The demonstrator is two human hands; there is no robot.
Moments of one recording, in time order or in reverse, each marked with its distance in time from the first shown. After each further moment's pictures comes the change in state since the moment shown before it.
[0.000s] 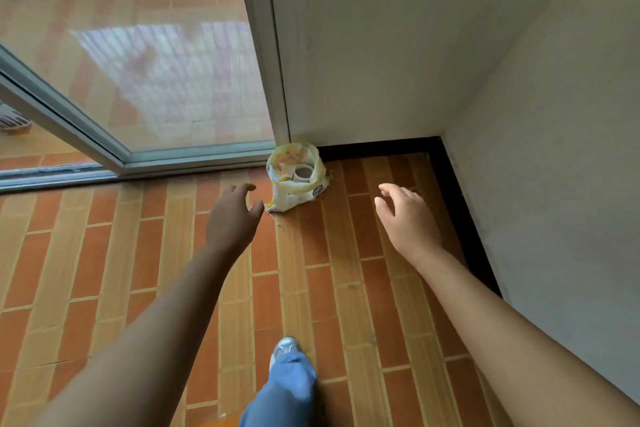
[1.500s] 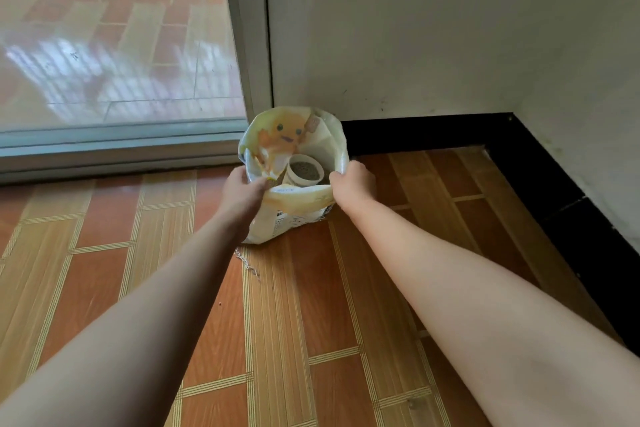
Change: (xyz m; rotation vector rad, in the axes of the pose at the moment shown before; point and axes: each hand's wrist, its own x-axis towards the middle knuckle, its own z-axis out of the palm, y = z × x) left_hand 0.253 -0.155 0.338 -0.821 -0.123 -0.116; right_hand 0.272 0.089 0.372 0.335 0.066 0.291
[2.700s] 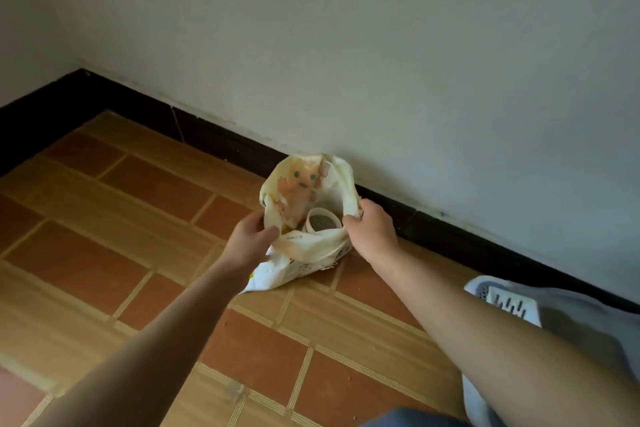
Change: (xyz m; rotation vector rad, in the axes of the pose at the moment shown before) left_hand -0.365 -0.030 0.370 0.413 -1.087 0.078; right_hand -0.305 0.399 -0.306 0.191 0.630 0.604
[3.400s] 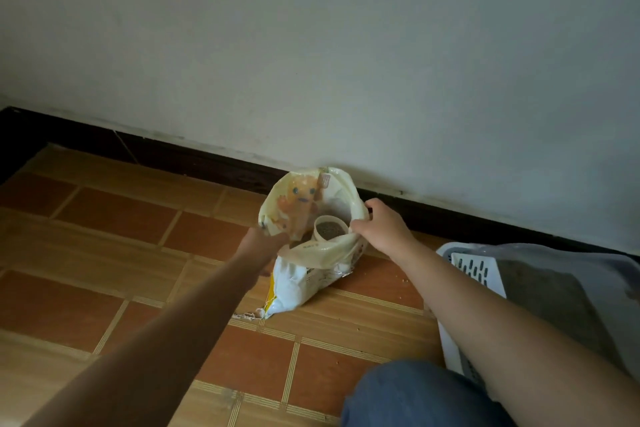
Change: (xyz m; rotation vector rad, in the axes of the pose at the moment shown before) left_hand 0.017 0.014 0.058 0.224 -0.111 -0.239; right_hand 0.002 0.056 -0.059 -0.036 -0.102 0.151
